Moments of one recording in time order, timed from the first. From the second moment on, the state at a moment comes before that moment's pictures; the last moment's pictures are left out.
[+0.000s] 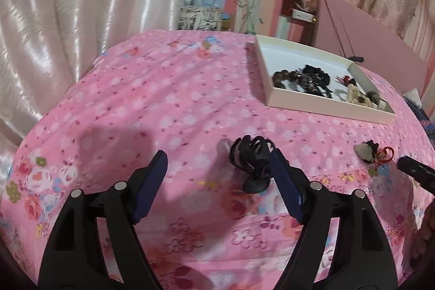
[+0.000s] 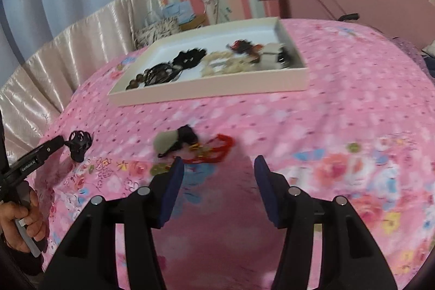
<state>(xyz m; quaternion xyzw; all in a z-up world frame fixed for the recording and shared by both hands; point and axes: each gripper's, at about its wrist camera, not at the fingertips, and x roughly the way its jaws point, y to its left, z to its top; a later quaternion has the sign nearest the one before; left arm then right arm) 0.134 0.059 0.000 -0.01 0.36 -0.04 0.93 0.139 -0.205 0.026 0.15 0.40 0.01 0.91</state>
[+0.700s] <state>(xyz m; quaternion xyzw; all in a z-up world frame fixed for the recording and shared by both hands) 0.168 0.017 -0.034 0.01 0.43 -0.08 0.90 0.198 -0.156 0.014 0.11 0.43 0.01 0.90</state>
